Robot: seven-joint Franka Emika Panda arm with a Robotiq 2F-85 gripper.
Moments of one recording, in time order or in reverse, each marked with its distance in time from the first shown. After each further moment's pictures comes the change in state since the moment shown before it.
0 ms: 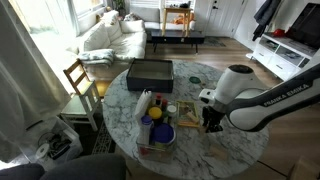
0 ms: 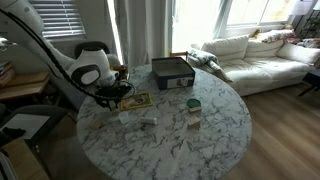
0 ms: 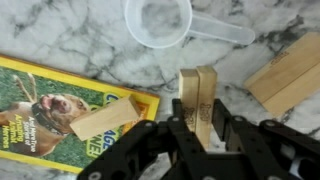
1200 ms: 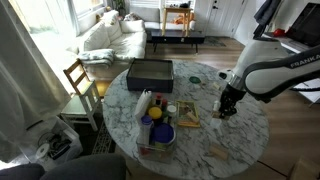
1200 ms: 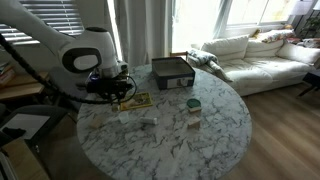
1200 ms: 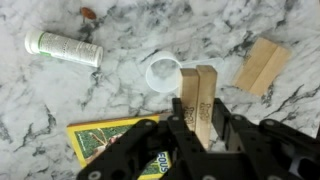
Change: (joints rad) arm -0.026 -0.210 -0.106 -0.009 0.138 -0.239 0.148
